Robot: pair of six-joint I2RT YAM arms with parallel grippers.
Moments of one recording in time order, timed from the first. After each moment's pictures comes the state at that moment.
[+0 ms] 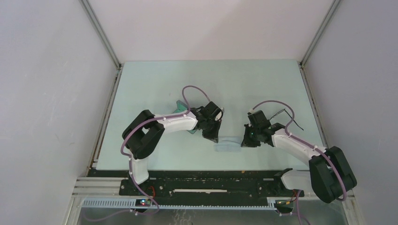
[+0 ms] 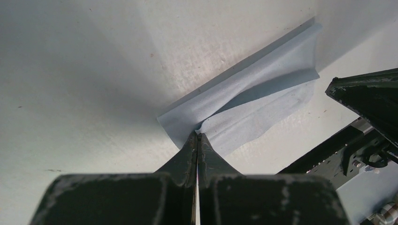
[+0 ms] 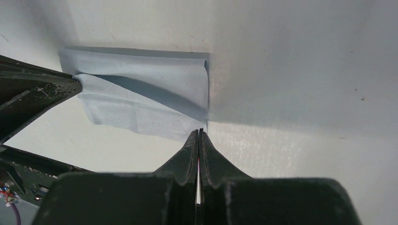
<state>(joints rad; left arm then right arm) -0.86 1.89 1.21 -0.42 0.21 -0.56 0.47 1.26 0.60 -0.45 -0.12 0.57</state>
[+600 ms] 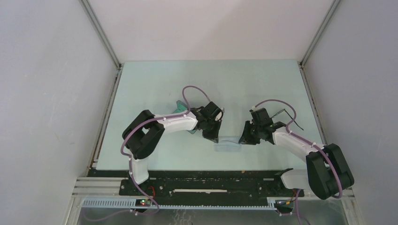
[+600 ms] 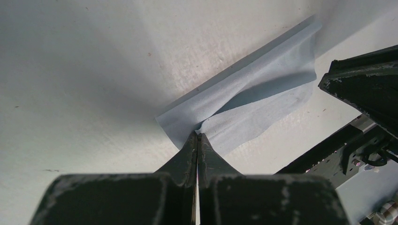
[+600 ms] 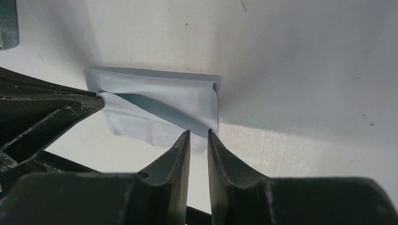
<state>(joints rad) -0.86 1.89 1.21 -0.42 0.22 -0.56 0.40 1.29 0.60 -0.37 -0.21 0.59</state>
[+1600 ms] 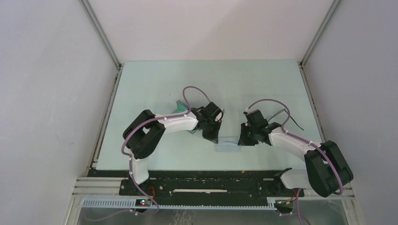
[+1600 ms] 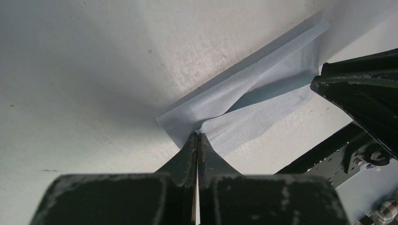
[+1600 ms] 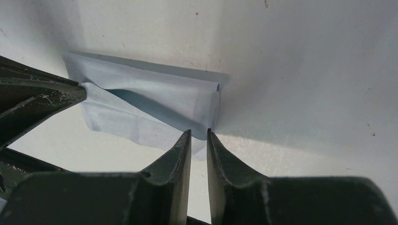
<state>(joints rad) -0.86 1.90 1.21 -0.43 0.22 -0.56 0.48 1.31 0.60 -0.36 -0.14 0.50</state>
